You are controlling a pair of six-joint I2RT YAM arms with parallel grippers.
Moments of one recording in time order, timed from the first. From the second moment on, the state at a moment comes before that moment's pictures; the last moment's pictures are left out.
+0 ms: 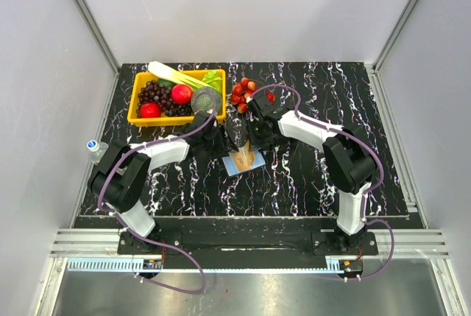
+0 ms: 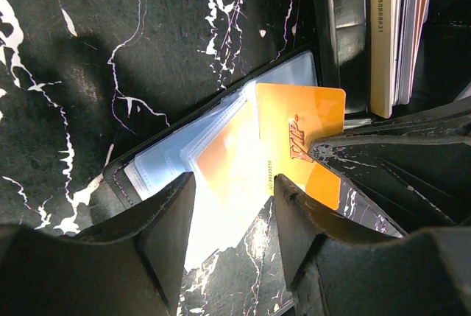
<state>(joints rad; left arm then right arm) -0.53 1.66 0.87 -0.05 0.23 -0.84 0.64 1.93 1.39 -0.55 -0.12 0.45</state>
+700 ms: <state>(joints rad) -0.53 1.67 0.88 -0.01 0.26 -0.84 0.64 1.93 1.39 -0.55 -0.12 0.44</state>
